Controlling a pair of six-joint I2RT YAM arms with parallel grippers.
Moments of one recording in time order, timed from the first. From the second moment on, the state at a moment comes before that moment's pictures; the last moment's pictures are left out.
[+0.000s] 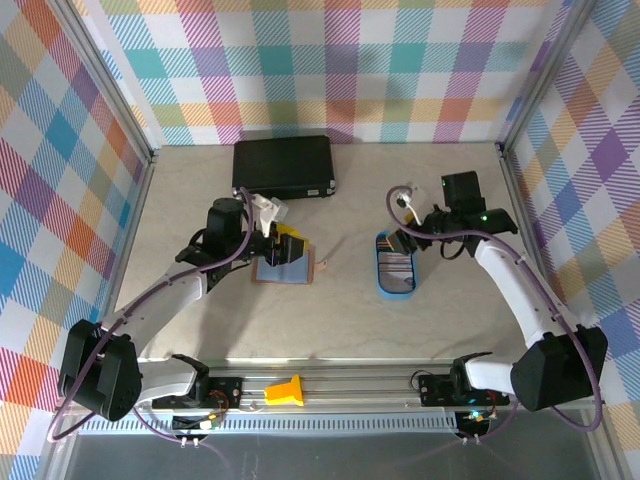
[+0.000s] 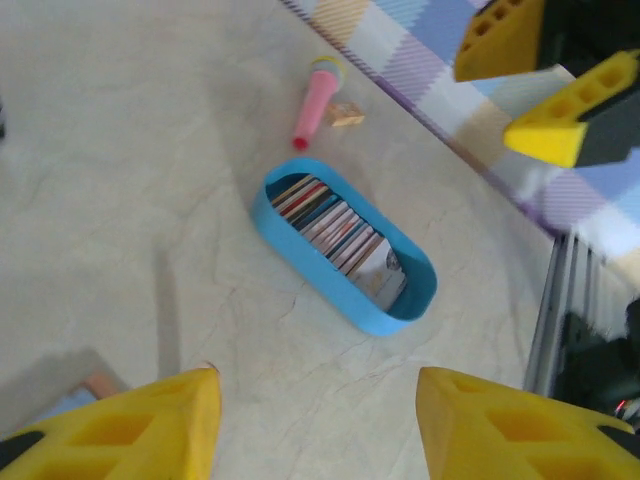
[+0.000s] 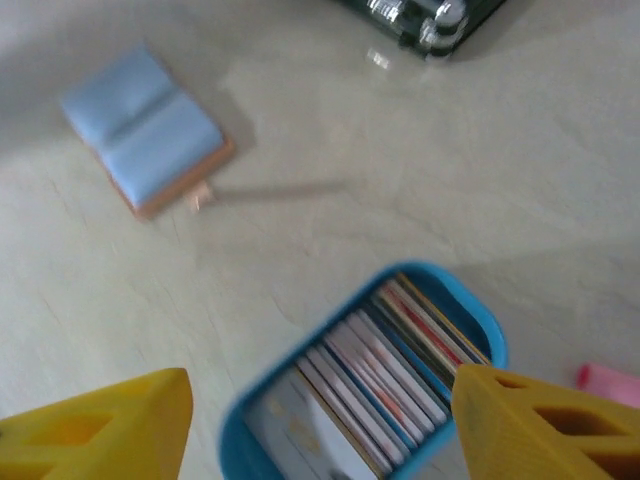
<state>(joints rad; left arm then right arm) -0.41 1.25 0.82 -0.06 0.69 -0.07 0.23 1.25 1.13 -0.81 -0.45 -0.58</state>
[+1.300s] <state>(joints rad) -0.51 1.39 0.71 0.00 0.83 0.53 0.29 1.66 1.00 -0.69 -0.27 -1.34</state>
